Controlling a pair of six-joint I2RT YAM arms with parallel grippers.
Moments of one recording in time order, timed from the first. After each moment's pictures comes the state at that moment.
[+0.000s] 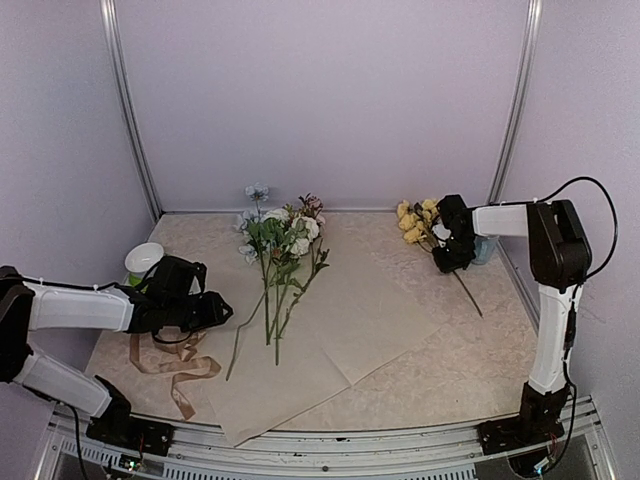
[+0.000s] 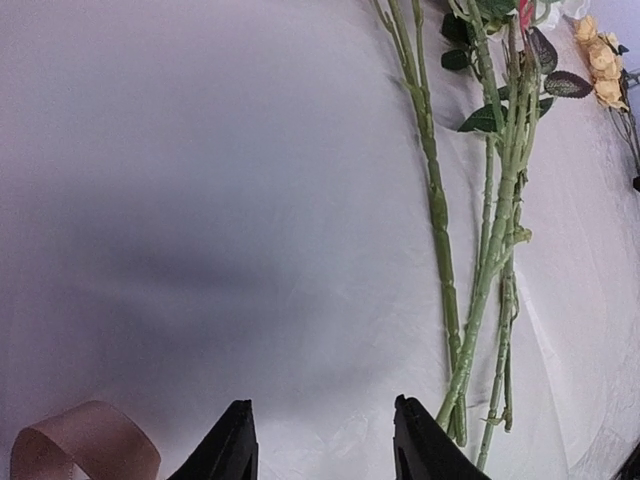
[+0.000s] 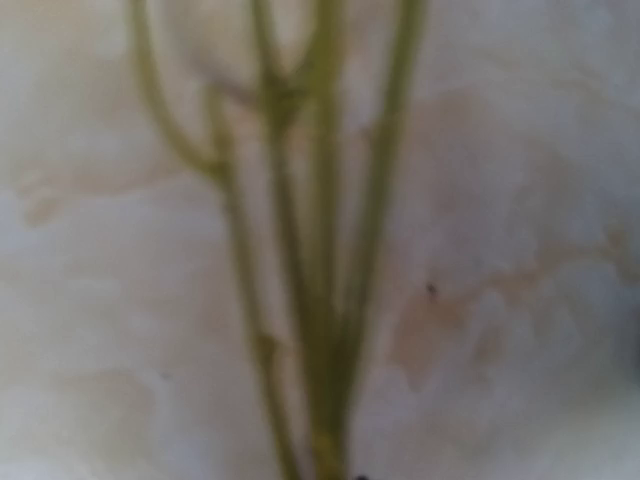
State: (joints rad) left arm -0.51 1.33 0.53 0.00 0.02 -0.66; right arm 0.21 2.10 1.49 -0.56 0.21 -0.08
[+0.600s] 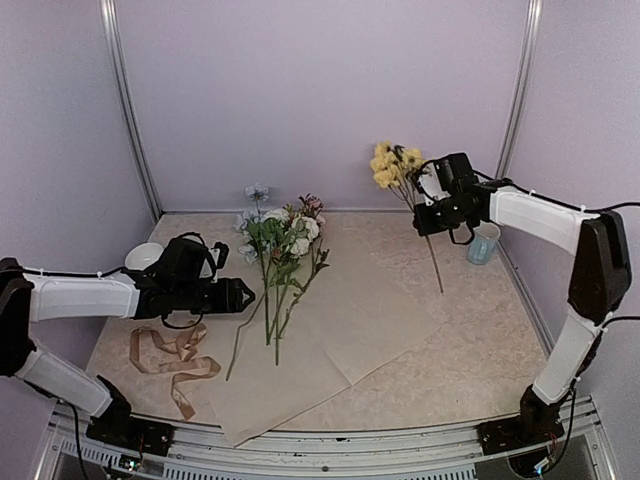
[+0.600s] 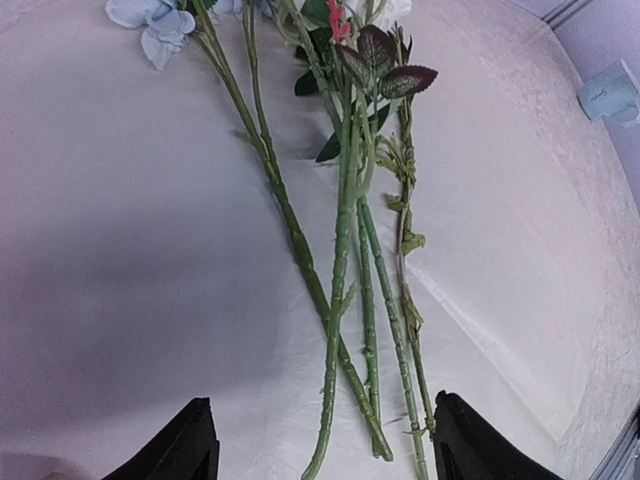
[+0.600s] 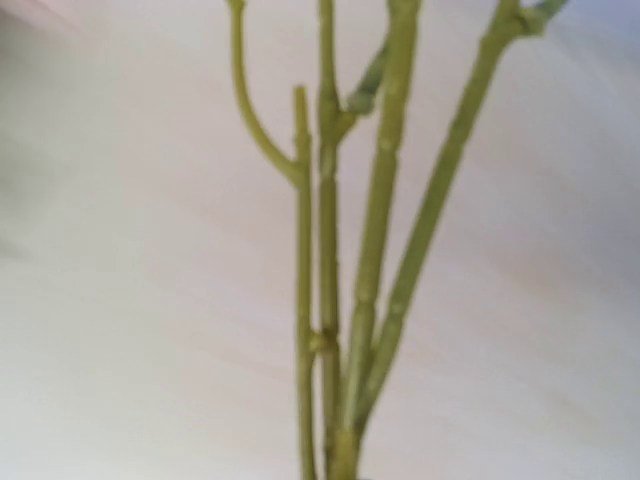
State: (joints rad) left arm -0.57 1.36 0.67 -0.02 0.08 -0.49; right arm 0.37 1.80 1.48 -0.52 0.05 0.01
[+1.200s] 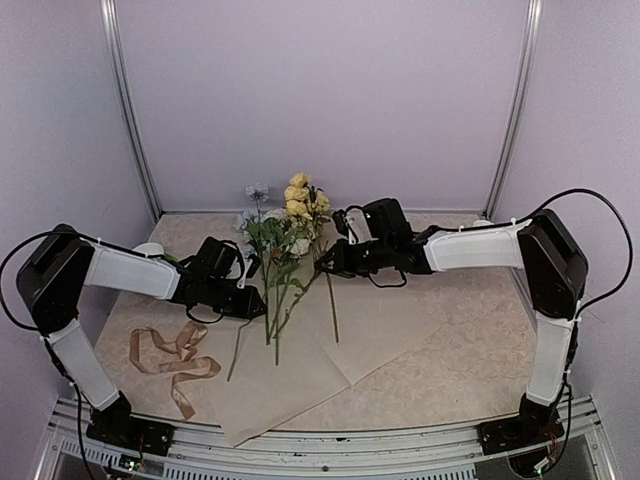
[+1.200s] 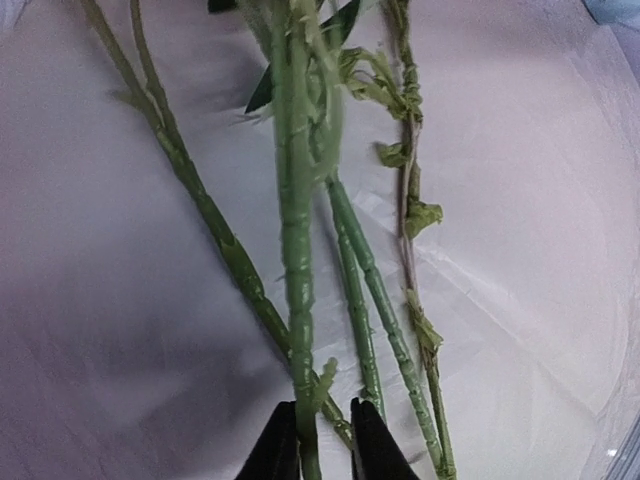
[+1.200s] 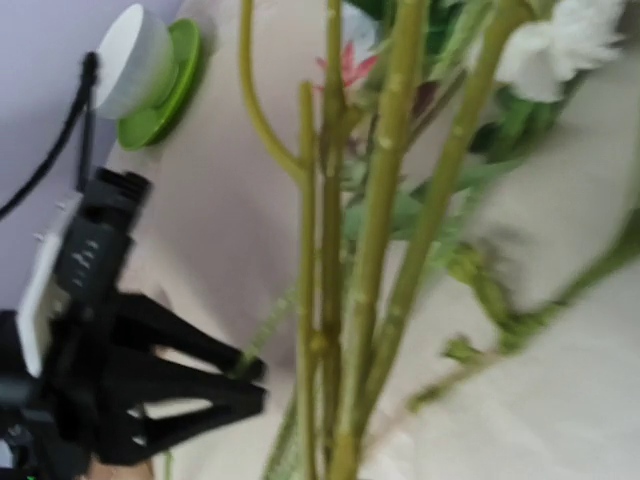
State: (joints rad) left arm -0.57 1.70 0.85 -0.04 0.23 -0.33; right arm 0.71 1.93 1.32 0.07 -0.43 0.60
